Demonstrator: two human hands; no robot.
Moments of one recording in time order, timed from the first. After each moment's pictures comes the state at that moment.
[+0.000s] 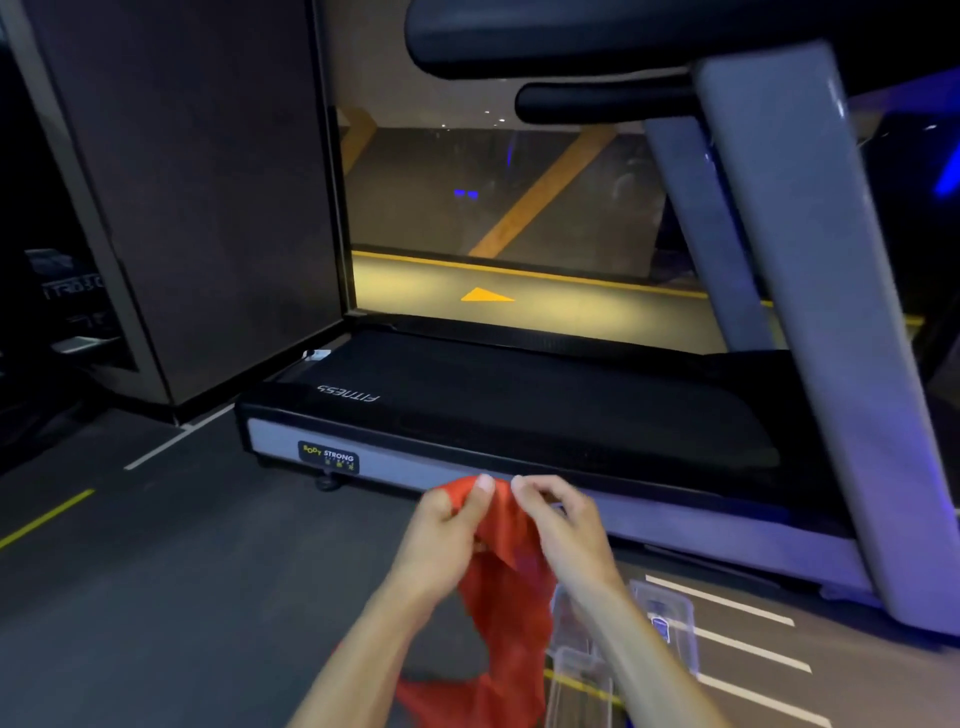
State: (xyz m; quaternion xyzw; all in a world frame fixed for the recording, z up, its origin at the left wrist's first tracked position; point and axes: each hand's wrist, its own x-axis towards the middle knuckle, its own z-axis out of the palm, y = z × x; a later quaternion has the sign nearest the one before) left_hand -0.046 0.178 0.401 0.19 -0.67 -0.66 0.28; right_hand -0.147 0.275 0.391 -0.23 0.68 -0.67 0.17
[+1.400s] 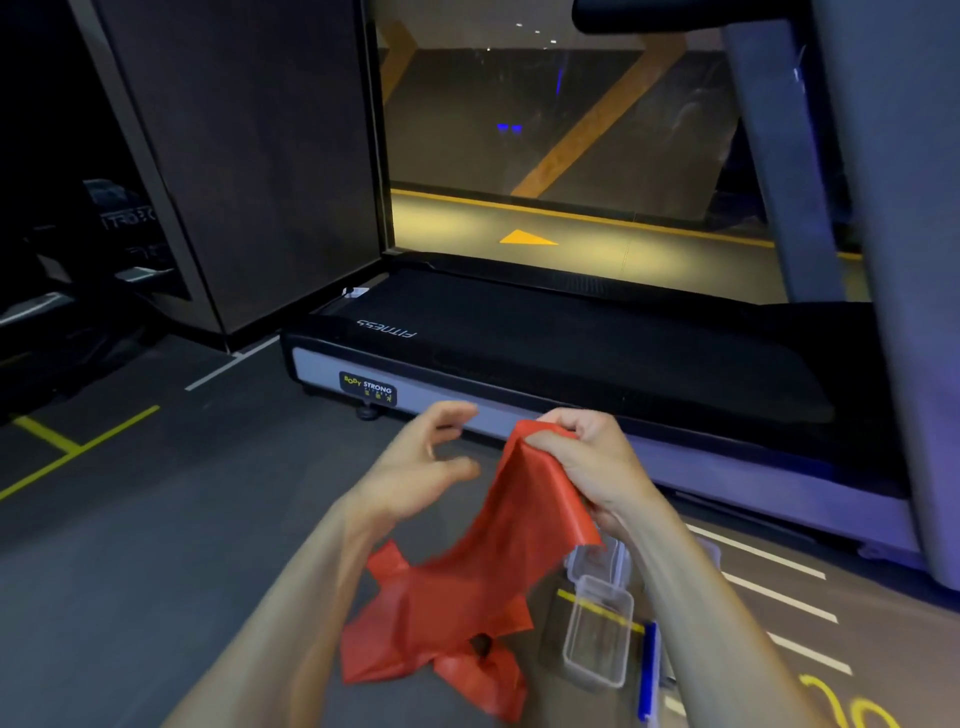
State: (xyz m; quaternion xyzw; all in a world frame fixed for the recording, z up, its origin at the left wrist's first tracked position) left_hand 0.001 0.128 0.387 0.24 -0.75 -0.58 0.20; right_hand -0.133 0.273 0.417 -0.29 0.67 -0.62 0.28
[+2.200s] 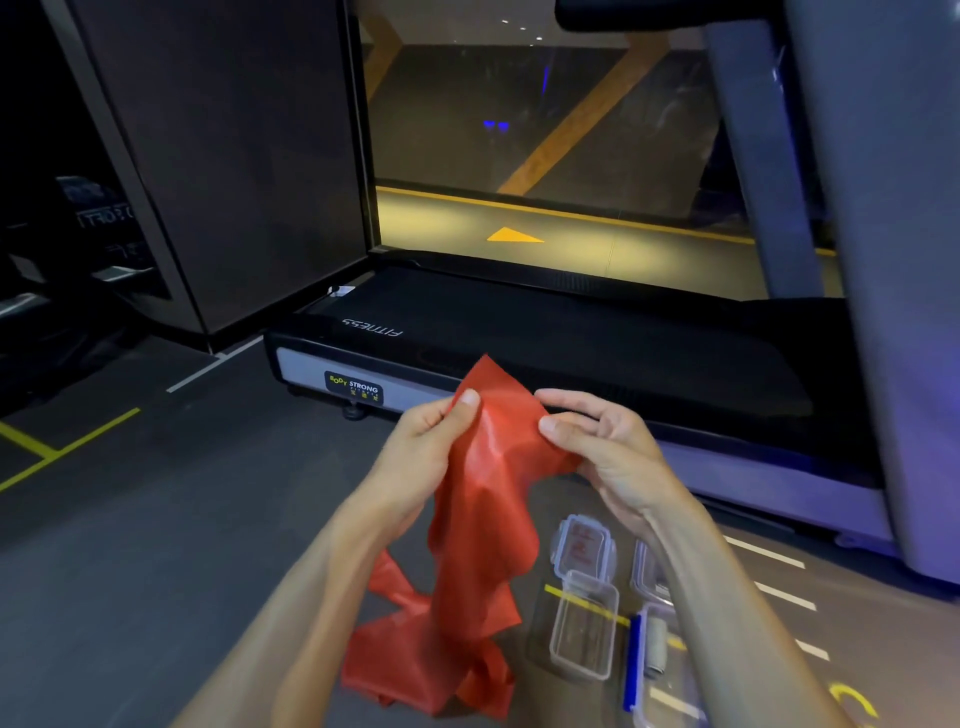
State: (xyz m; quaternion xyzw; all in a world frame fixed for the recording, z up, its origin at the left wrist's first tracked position) left_hand -0.014 0.166 0.414 0.18 -0.62 -0.71 0.27; right_hand -0.155 0.304 0.420 -0.30 0.57 -0.69 0.34
